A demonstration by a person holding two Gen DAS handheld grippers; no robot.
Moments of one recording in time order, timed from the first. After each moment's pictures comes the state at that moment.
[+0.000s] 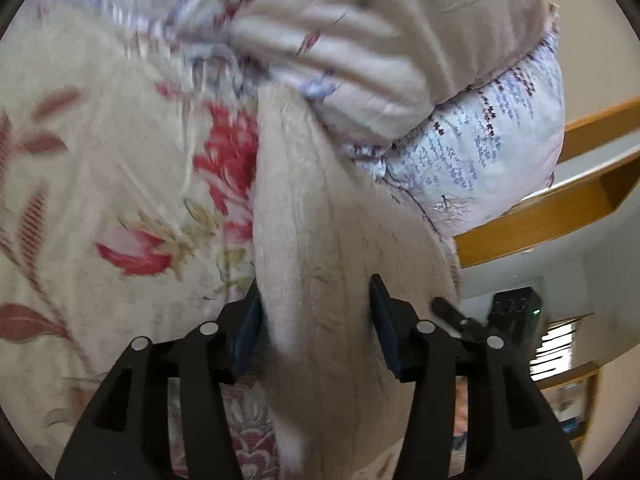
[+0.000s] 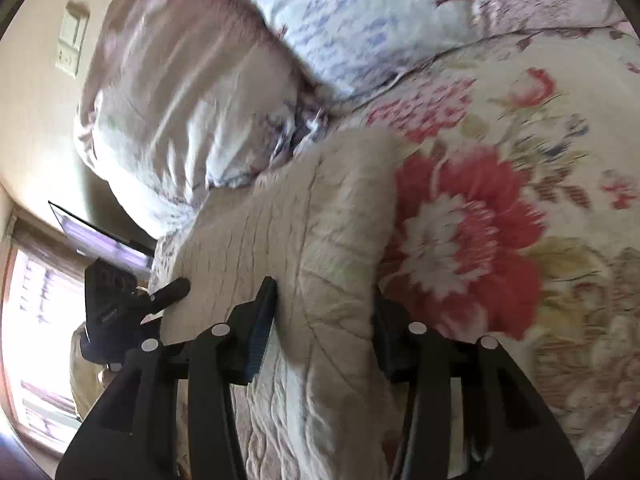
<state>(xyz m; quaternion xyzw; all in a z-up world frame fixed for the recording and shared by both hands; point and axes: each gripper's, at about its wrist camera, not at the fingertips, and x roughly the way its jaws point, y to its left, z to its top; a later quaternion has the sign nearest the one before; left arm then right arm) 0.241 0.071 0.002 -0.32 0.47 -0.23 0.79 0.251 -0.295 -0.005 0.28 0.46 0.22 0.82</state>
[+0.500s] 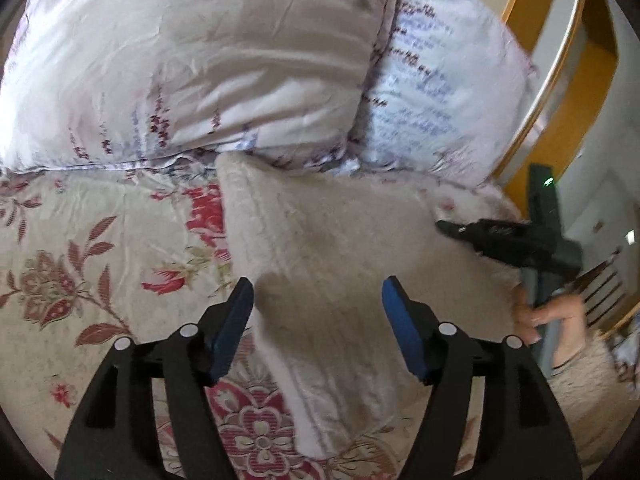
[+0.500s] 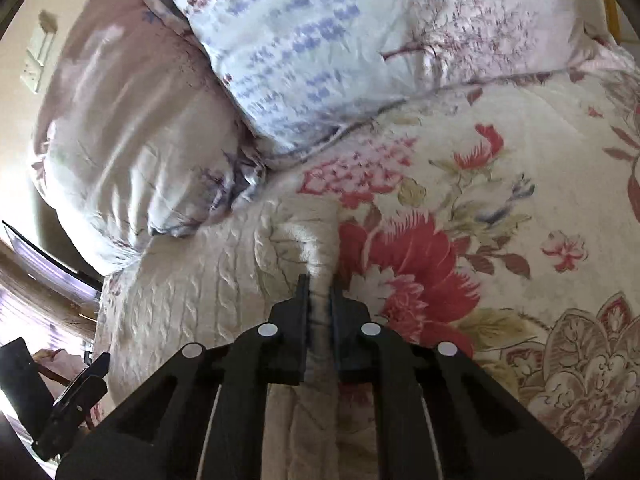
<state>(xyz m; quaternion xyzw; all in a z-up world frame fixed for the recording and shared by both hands) 0.179 0.020 0.052 -0.07 0.39 -0.18 0.90 0.270 -0.301 -0.002 0.23 0.43 0.12 0.86</state>
